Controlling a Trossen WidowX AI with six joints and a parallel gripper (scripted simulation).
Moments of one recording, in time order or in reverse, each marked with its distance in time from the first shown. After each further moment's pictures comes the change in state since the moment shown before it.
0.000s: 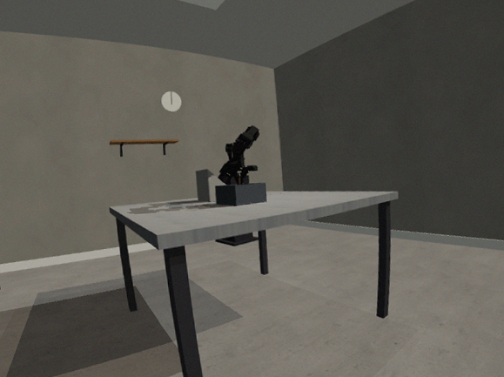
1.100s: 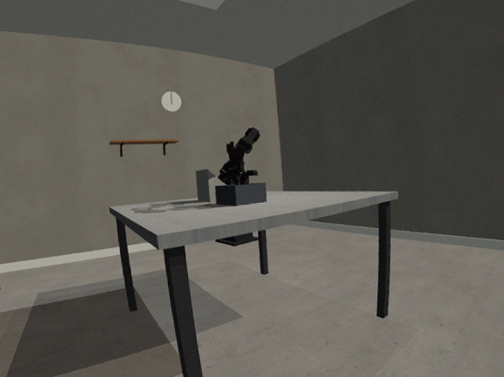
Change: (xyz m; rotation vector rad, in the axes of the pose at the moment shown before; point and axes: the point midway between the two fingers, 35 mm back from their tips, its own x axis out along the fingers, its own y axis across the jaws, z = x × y) arm 0.024 -0.002 0.003 0.006 0.011 -0.002
